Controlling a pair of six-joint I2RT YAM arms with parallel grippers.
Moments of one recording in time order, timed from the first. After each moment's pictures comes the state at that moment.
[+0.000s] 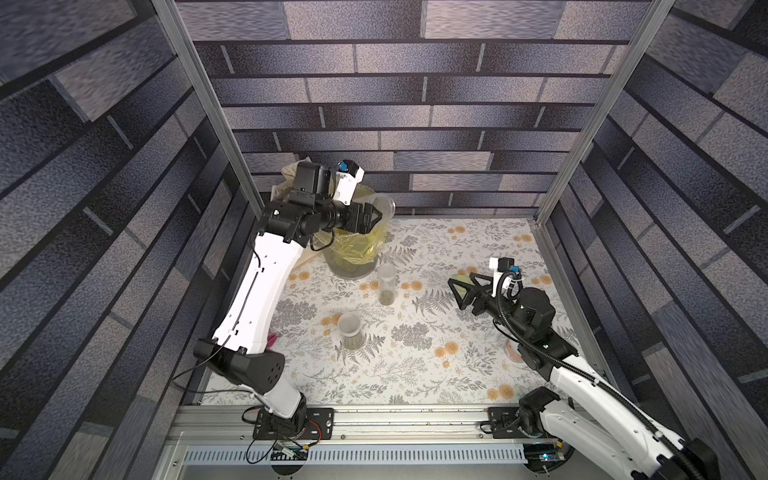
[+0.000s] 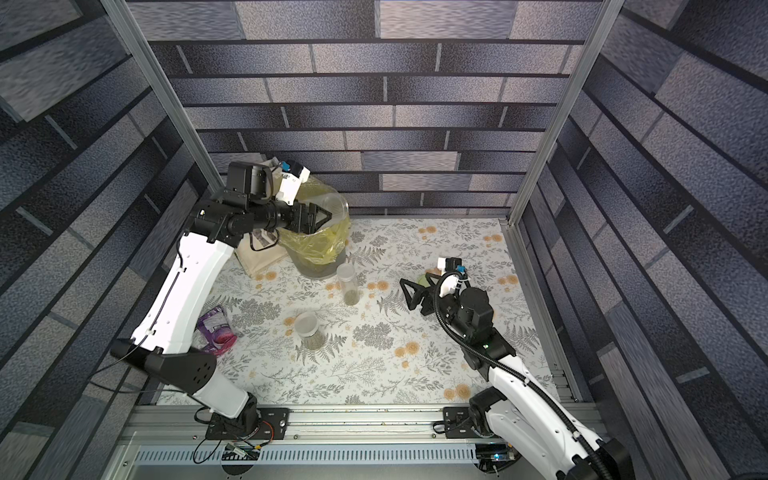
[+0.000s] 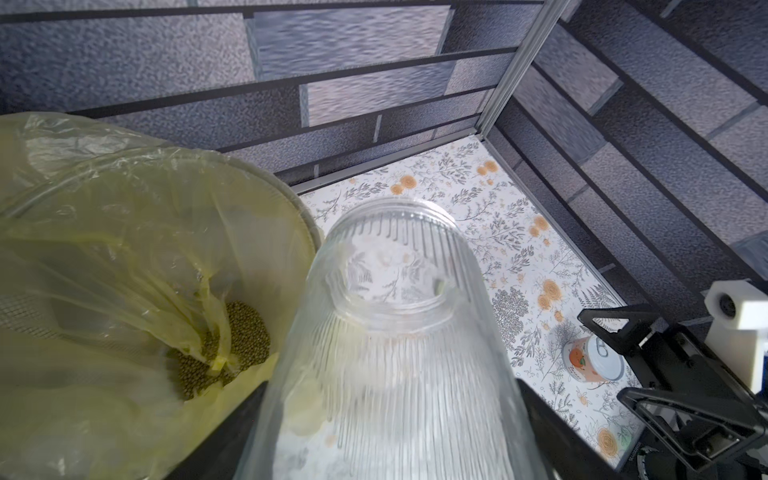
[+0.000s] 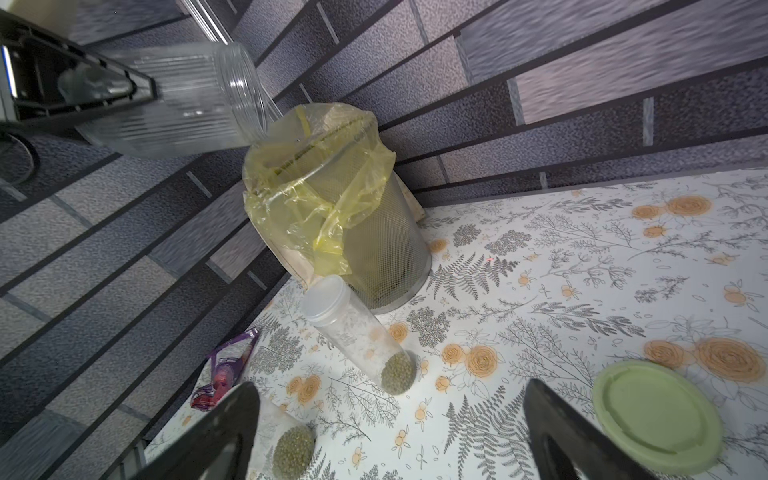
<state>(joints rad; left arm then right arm) -0.32 1.52 1.89 -0.92 0.37 -0.02 0.46 0.81 0.49 0.22 -0.27 0.48</state>
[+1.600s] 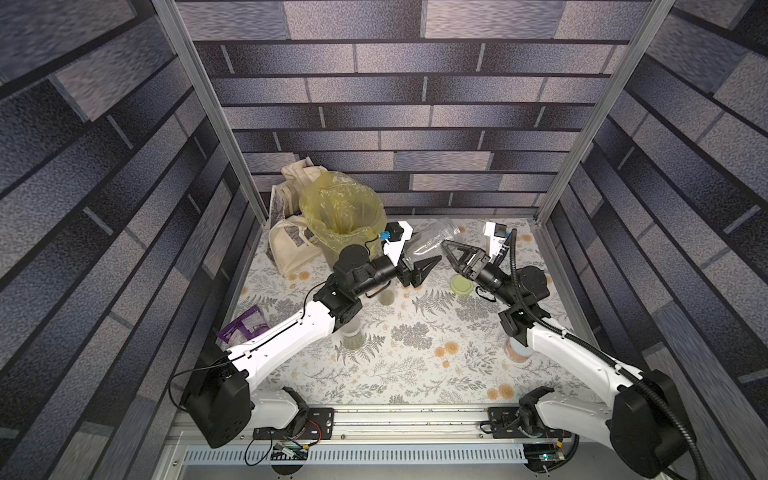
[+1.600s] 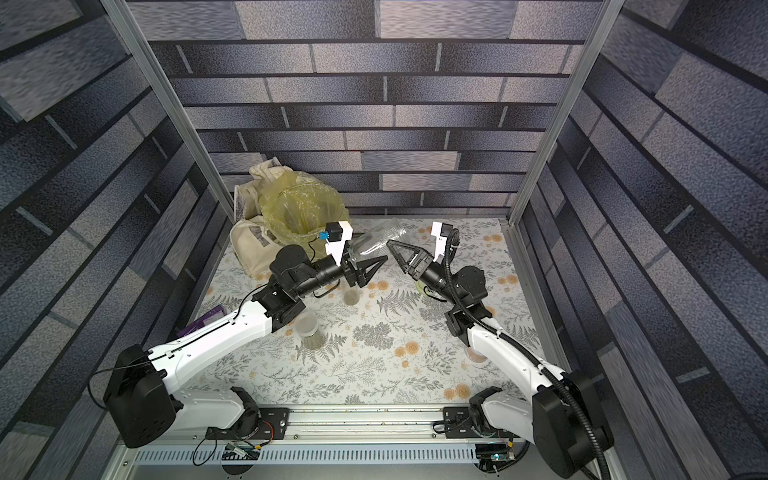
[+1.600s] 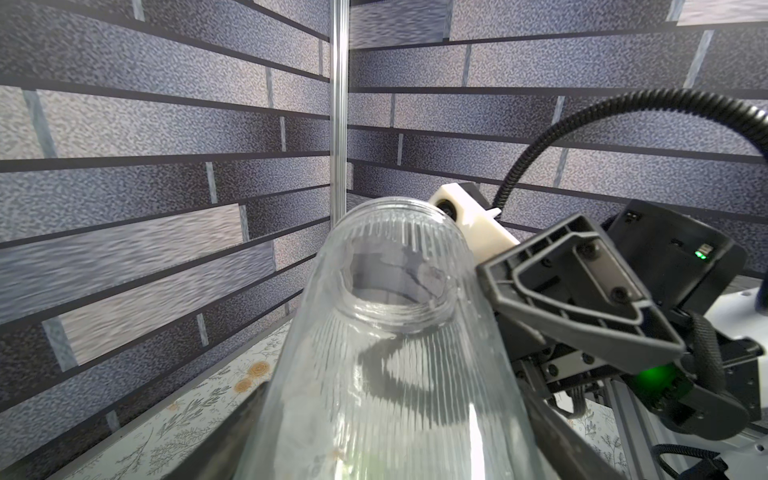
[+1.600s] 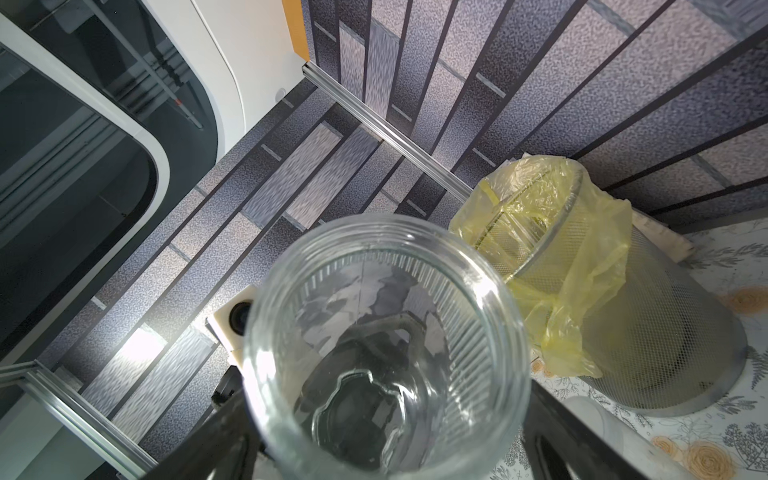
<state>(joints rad) -0.71 1.33 0.99 0.47 0.39 -0.08 0.46 1.17 0.67 0.86 -0.54 1.16</state>
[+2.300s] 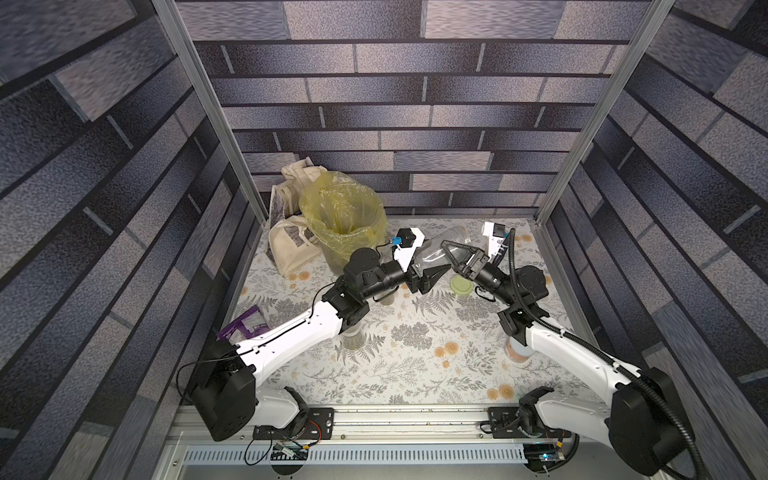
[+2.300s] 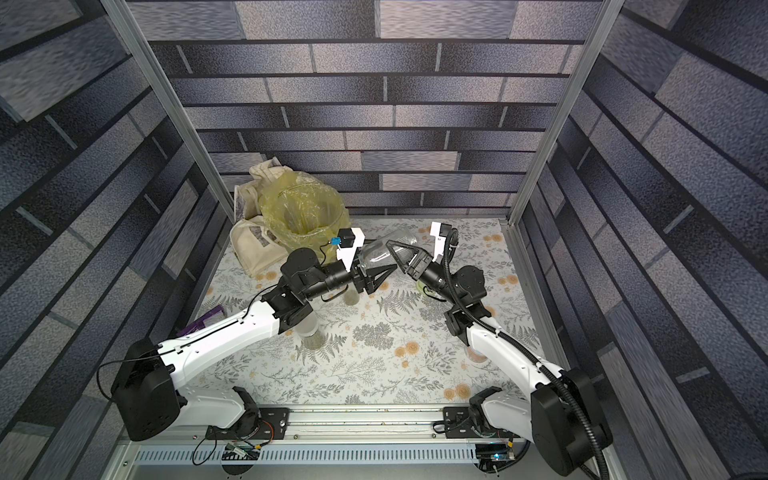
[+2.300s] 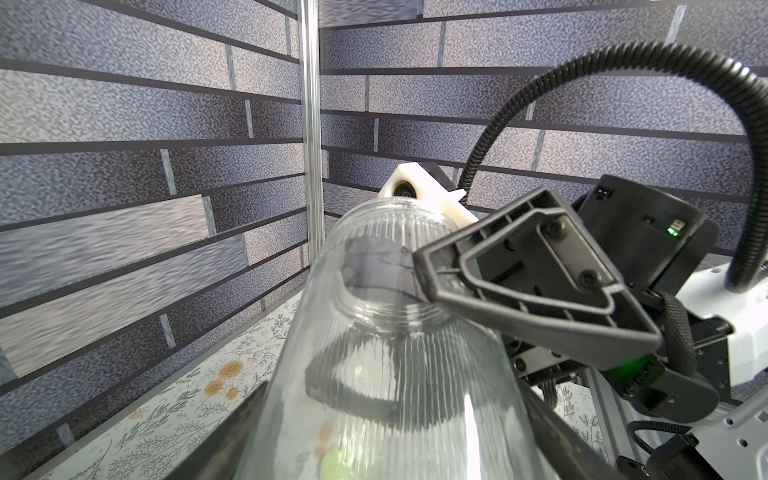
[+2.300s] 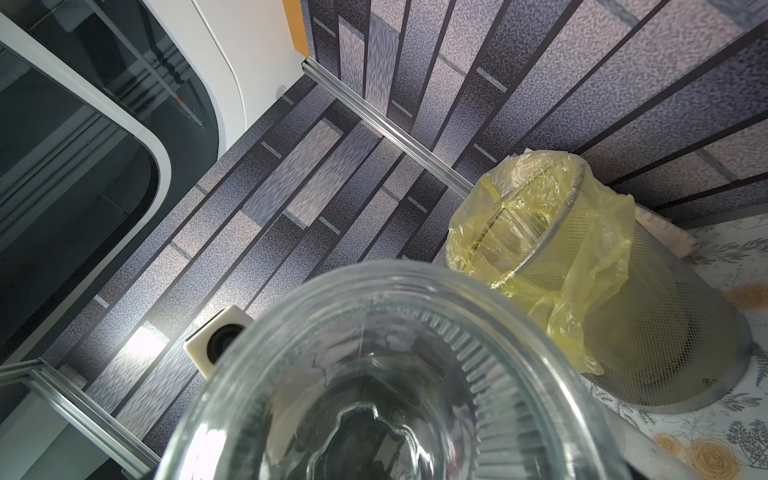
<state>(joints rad) -0.76 1.36 1.00 0.48 0.40 -0.07 0.46 1.18 0.67 0.87 -0.55 1.15</state>
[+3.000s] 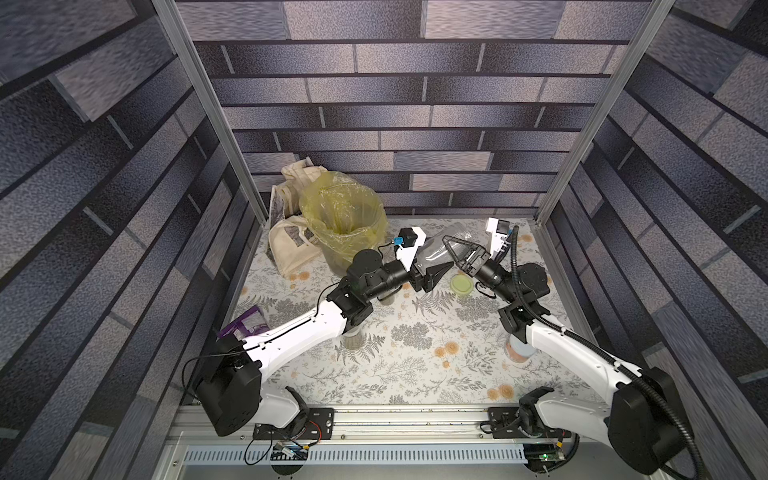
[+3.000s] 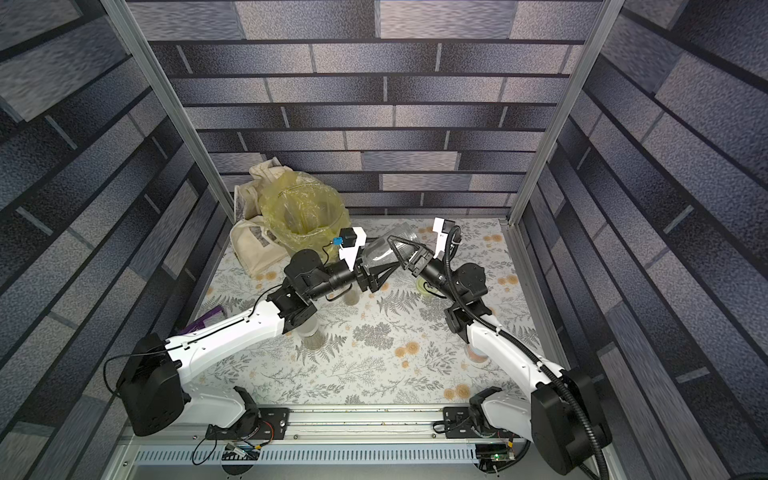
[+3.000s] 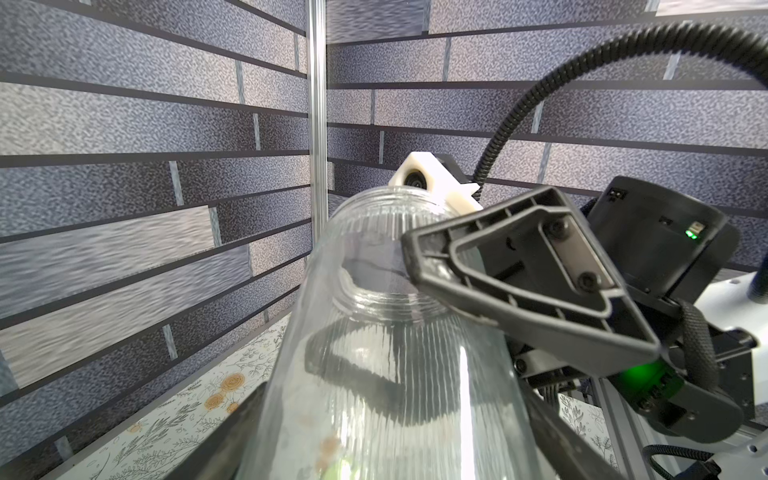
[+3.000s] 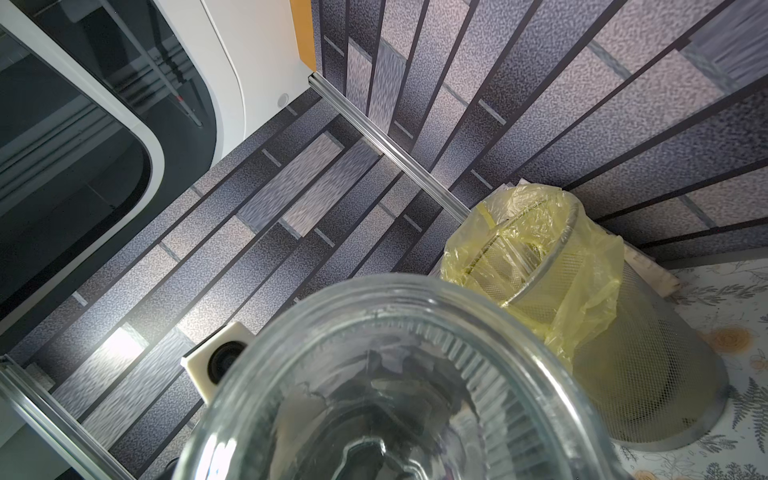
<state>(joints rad) -0.78 1.40 1.00 0.55 0.36 -0.08 0.46 1.19 0.70 0.87 -0.51 1.08</state>
